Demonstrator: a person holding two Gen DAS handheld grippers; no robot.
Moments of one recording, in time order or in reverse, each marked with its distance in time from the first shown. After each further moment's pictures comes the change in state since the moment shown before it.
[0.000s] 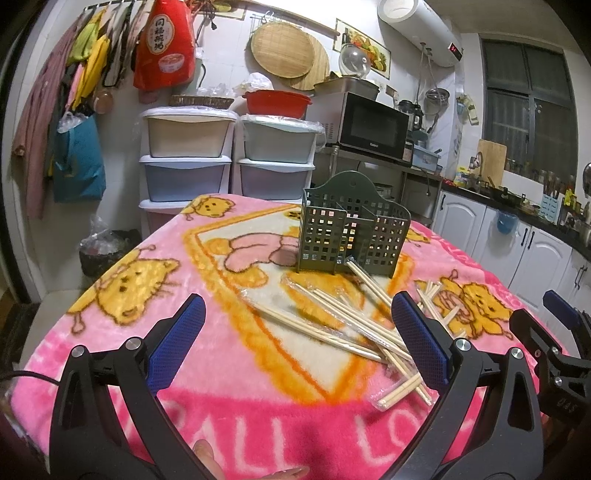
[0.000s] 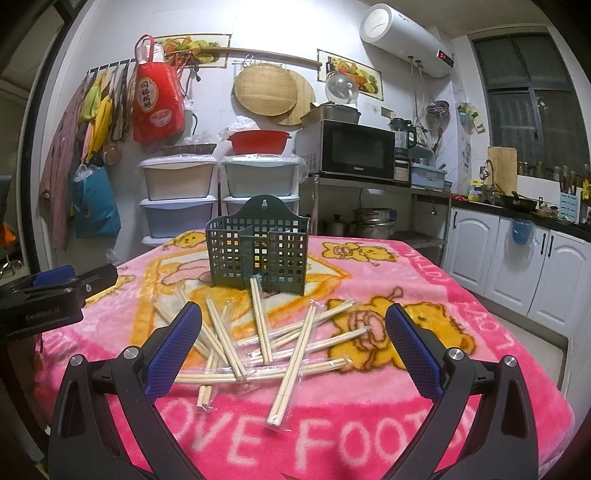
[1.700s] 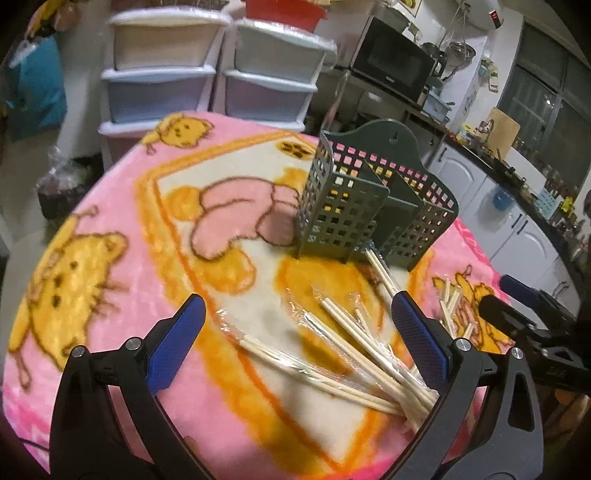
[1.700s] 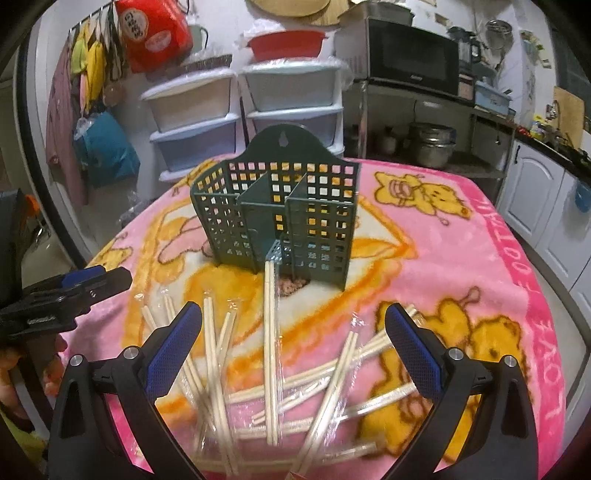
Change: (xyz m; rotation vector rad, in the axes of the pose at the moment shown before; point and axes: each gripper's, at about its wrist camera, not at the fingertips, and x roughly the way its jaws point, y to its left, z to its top) left arm 0.141 0.041 0.051 -0.134 0.397 -0.144; right arm 0.176 -0.006 0.058 -0.017 0.453 0.212
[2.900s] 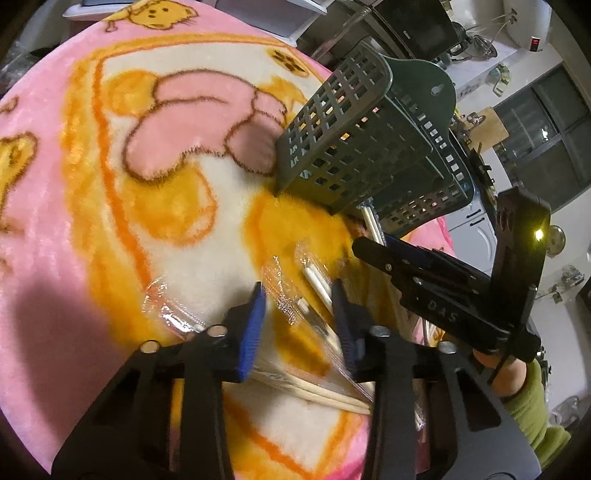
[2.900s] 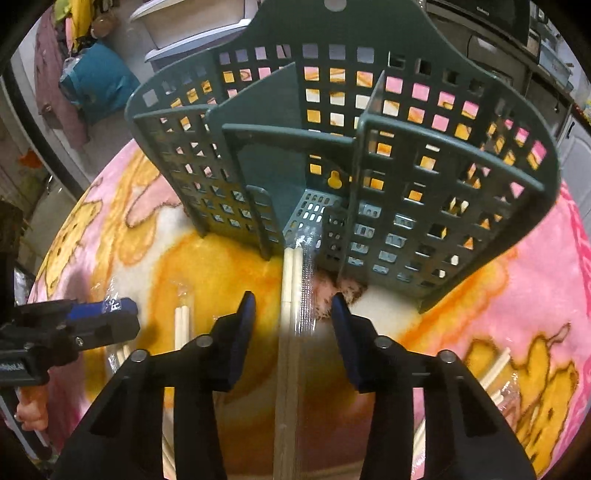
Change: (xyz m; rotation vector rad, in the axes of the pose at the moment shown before) left arm 0.073 0.029 0.001 -0.204 0.308 -0.241; right arm 0.134 0.012 0.029 -0.040 0.326 0.094
